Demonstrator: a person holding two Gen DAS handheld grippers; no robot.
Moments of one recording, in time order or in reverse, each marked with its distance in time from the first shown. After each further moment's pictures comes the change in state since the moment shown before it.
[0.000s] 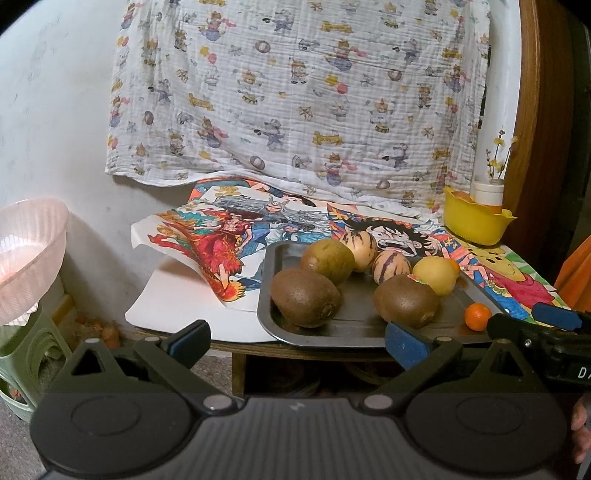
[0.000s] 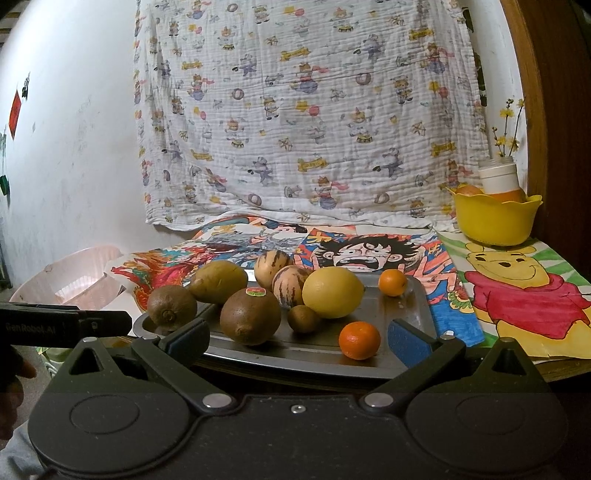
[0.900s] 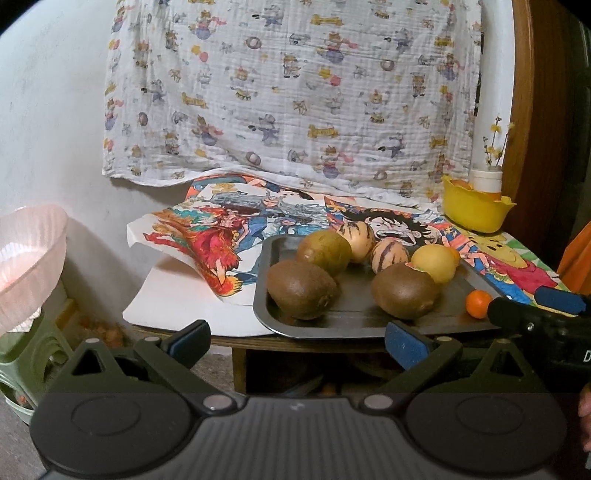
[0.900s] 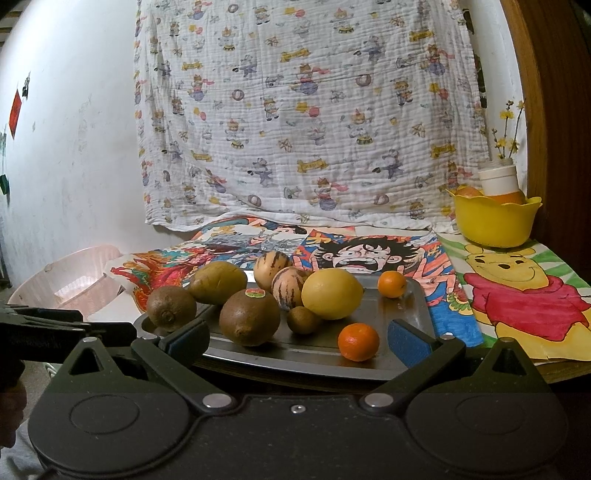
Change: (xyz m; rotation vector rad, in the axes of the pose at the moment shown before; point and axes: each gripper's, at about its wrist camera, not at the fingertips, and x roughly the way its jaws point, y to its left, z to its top) left arm 0.000 -0.009 -0.003 0.027 0.017 0.009; right arm 0.000 0.001 0.000 -0.004 -0.004 -0.002
